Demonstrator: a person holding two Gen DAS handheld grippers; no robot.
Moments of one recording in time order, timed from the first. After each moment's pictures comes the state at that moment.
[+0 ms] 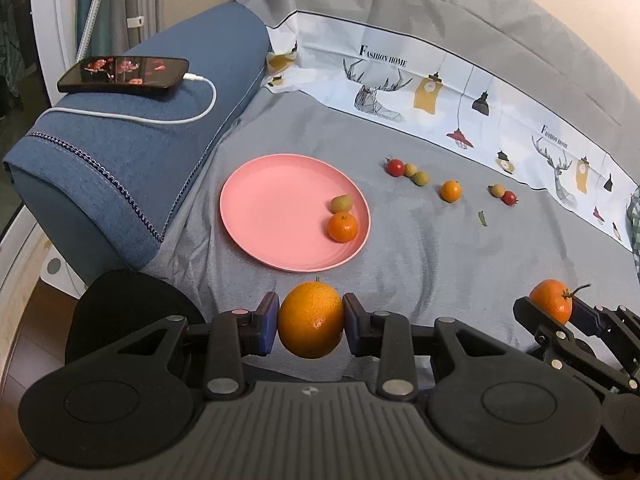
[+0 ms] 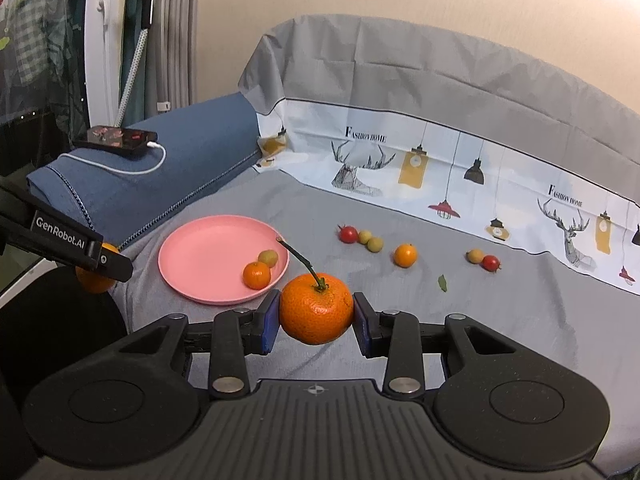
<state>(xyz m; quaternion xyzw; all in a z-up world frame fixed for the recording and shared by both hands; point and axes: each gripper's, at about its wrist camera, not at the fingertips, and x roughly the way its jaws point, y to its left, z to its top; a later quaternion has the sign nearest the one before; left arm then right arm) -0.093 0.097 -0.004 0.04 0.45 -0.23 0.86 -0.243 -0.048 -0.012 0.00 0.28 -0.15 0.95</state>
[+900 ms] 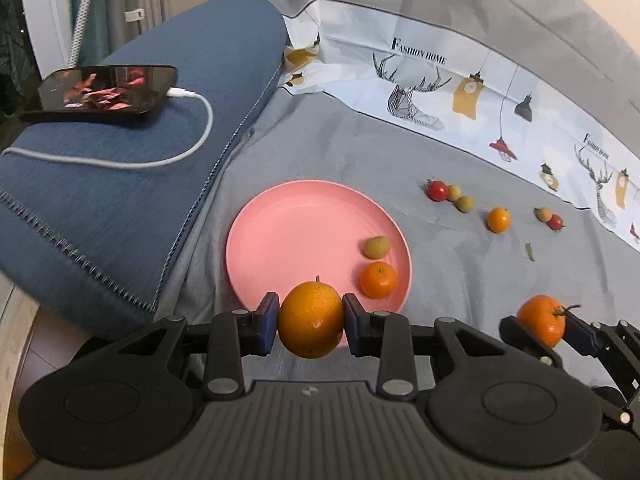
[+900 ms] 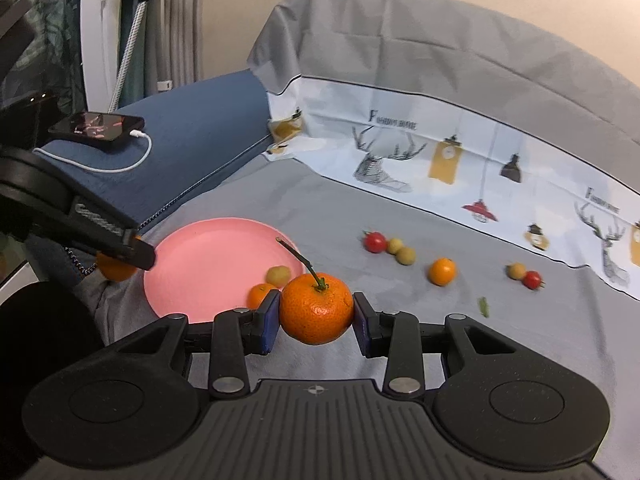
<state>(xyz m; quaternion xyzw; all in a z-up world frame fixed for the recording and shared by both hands) 0.006 0.056 -0.025 0.06 0.47 -0.19 0.86 -0.138 -0.061 -0.033 -0.01 0.31 -0.12 0.94</state>
